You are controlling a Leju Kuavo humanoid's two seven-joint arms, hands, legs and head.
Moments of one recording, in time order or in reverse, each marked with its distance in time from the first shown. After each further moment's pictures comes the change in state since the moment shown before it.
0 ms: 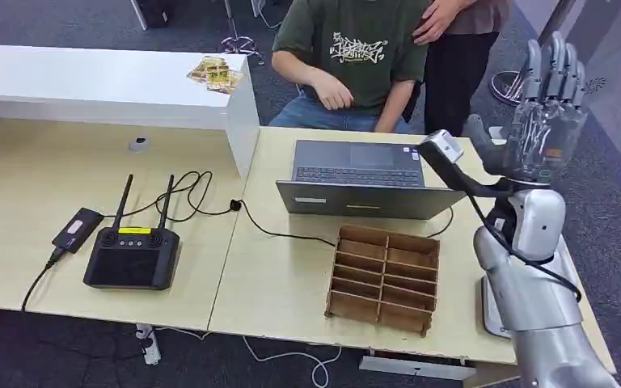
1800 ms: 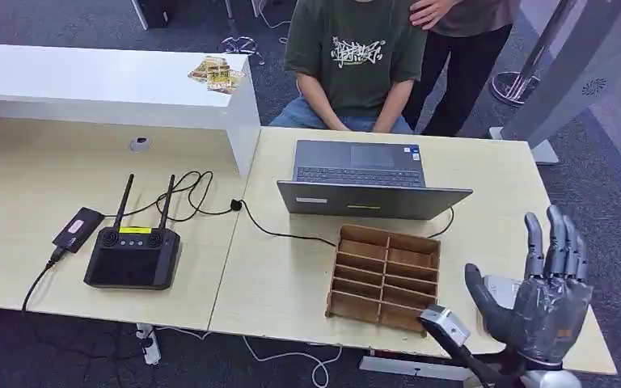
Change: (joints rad) left arm 0.020 -0.022 0.104 0.000 0.005 0.038 -0.034; right arm 0.770 -0.012 -0.046 -0.527 0.040 -0.074 0.011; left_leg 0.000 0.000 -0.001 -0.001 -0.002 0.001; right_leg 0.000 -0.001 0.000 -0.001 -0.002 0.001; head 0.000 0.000
